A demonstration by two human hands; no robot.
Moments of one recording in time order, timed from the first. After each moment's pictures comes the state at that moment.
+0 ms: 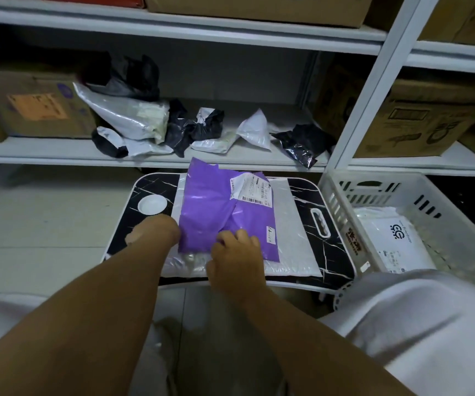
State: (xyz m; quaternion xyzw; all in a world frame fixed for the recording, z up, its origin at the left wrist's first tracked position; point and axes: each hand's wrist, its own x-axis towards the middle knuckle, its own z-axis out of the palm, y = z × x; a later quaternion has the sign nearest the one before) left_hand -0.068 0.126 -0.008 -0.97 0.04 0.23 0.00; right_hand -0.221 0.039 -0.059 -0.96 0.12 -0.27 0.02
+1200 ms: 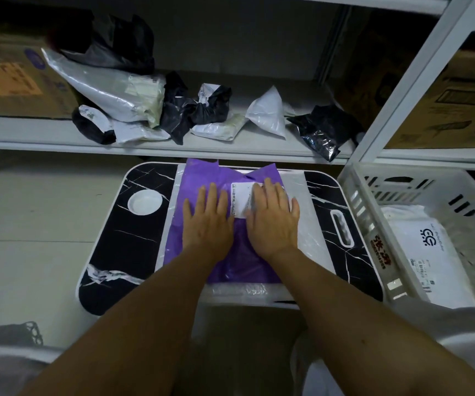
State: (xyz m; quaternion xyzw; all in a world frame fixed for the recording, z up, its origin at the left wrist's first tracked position) left_hand -0.068 0.047 -0.083 -0.94 0.34 -0.03 -0.05; right_hand -0.141 -0.068 -0.076 -0.95 0.25 -0.18 0.05
